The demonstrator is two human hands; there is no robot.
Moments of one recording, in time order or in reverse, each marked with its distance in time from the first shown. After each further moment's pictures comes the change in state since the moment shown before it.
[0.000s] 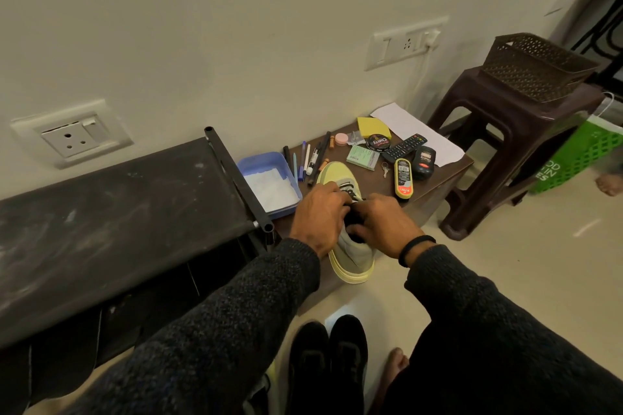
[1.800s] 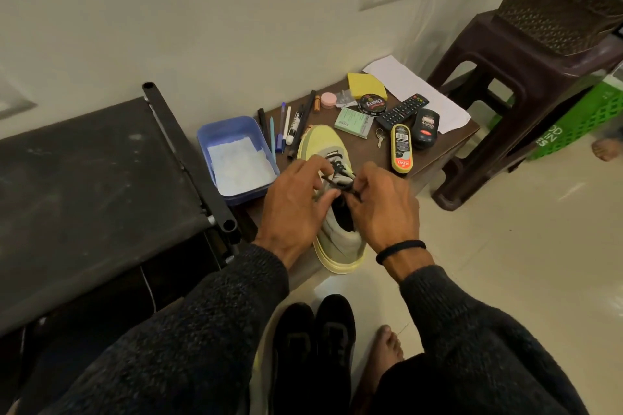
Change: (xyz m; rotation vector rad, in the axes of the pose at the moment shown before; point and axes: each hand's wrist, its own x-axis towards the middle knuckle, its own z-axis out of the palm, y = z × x) left_hand 0.001 -0.018 0.022 -0.260 0.118 -0.117; right_hand 0.010 -0.001 0.028 0.121 0.376 0.353
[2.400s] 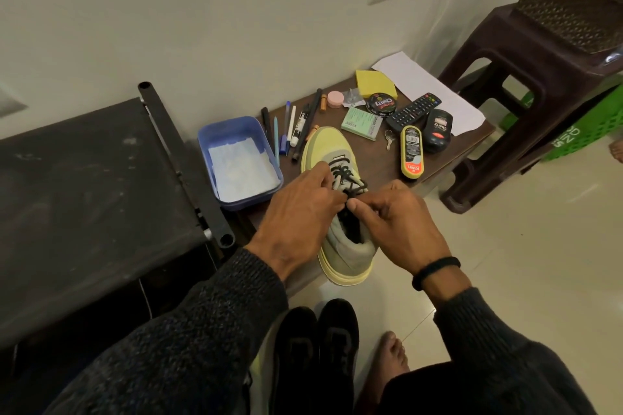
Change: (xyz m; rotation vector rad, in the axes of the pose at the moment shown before) left_hand 0.011 0.004 -0.012 0.337 -0.272 0.218; right_hand 0.002 0.021 -0.011 0.217 -0.272 -0.081
